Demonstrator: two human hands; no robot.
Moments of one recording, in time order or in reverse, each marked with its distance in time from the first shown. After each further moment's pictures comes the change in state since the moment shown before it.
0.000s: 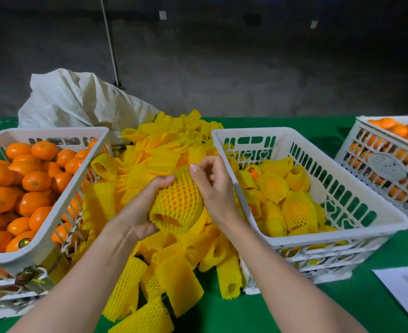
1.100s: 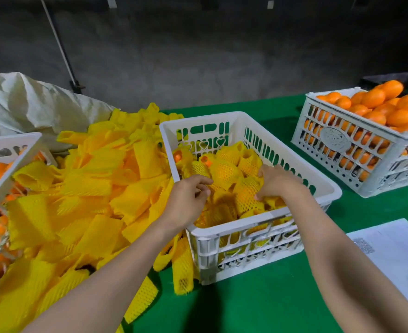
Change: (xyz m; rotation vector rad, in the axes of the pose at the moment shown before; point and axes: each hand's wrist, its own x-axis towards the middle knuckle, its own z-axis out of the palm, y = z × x) left_hand 0.079 -0.087 0.131 1.184 0.074 0.566; right_hand 0.015 0.040 -0.247 -1.336 -0.356 0.887
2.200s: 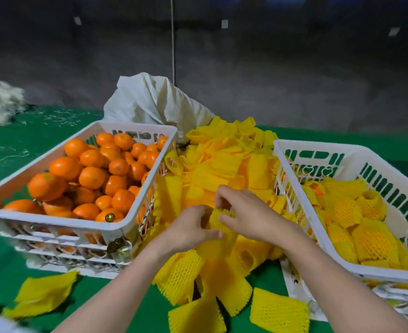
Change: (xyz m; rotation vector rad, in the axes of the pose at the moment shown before) left_hand -0.119 -0.106 -0.183 0.066 -0.046 -0.321; right_hand -0.137 -0.270 0.041 0.229 0.137 -1.170
